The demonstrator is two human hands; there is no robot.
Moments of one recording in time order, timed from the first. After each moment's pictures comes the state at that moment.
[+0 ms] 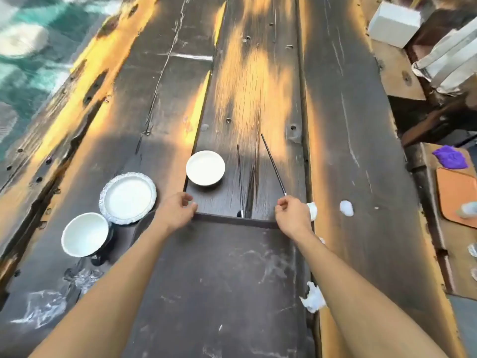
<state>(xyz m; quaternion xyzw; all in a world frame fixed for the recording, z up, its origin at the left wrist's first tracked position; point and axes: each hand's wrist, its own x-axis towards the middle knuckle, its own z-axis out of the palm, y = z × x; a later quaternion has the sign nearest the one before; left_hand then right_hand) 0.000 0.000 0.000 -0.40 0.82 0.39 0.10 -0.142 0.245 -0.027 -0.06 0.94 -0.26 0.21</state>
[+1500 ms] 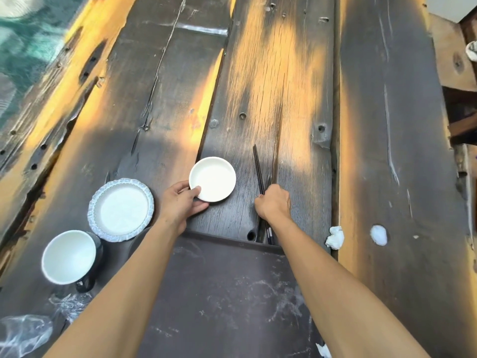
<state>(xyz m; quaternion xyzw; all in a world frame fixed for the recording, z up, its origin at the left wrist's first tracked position) -0.072 -0.034 -0.045 -0.55 0.43 0.71 -0.06 -0.196 0.122 -0.060 -0.01 0.94 -0.19 0.30</state>
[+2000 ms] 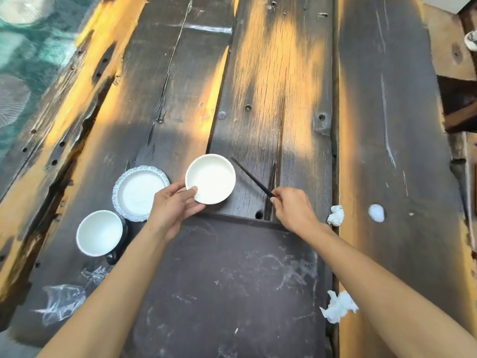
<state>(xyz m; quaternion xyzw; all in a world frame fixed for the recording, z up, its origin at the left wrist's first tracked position) 0.000 -0.030 0.009 -0.52 0.43 0.74 -0.07 -0.158 0.190 -0.031 -0.27 0.92 -0.15 0.24</state>
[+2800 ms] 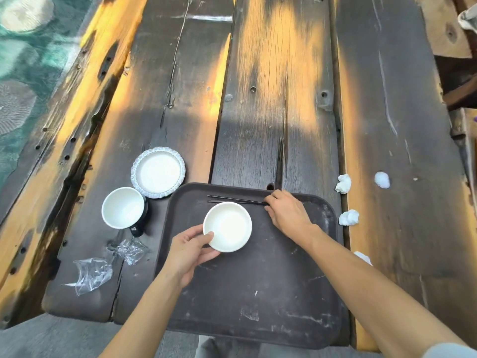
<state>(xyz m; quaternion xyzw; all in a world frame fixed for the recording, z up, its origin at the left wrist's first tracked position) 0.135 0.037 -0.011 -0.53 0.42 0.73 0.05 -0.064 0.208 -0.064 -0.41 0.90 -0.08 0.15</state>
